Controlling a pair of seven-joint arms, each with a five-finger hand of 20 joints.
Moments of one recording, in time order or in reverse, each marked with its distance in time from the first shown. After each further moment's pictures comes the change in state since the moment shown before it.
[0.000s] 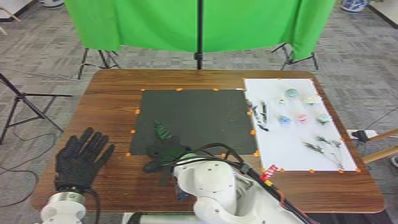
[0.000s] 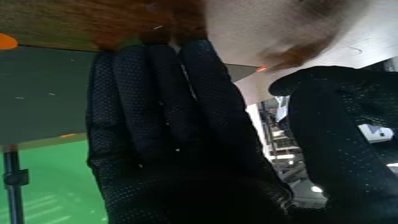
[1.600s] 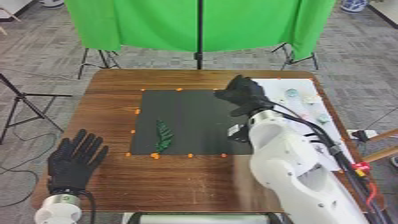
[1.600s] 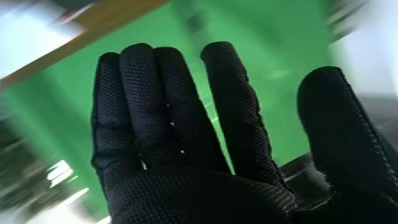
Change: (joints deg) left arm 1.4 -1.8 -2.2 -0.5 -0.7 -0.1 1.1; right arm -7.7 9.3 28.0 -10.6 8.9 24.5 14.4
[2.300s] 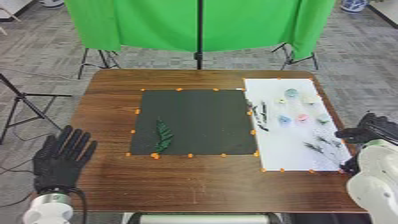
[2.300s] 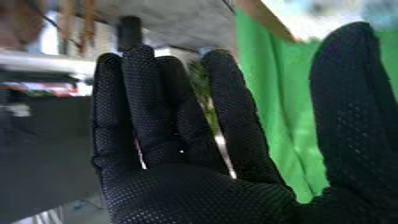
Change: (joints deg) left arm 1.4 -0.8 -2.8 -1.4 -0.4 -0.3 3.1; right arm -28.0 13.1 34.4 -3.4 -1.3 -9.6 14.5
